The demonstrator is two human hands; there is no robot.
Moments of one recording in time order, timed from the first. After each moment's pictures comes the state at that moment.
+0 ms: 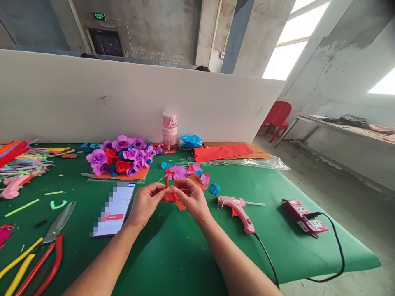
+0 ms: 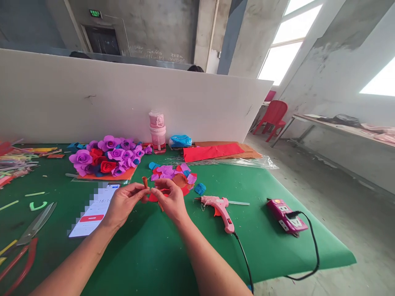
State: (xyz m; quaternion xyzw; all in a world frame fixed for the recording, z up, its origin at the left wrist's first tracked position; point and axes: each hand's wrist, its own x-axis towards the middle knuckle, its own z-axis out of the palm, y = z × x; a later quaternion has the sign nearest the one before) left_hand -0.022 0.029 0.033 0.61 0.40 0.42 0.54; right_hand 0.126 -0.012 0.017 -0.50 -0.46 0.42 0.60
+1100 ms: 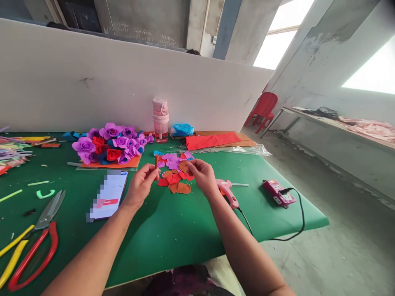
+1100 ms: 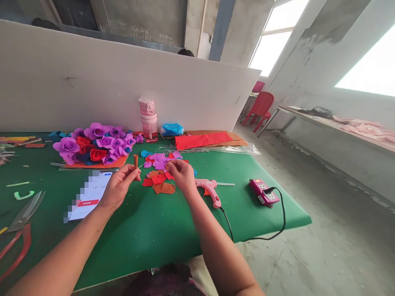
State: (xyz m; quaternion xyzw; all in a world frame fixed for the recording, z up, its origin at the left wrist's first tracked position) left_hand -0.021 0.032 0.031 0.61 0.36 0.46 0.53; right_hand 0.172 -0.023 0.035 -0.59 -0.49 0.28 0.57
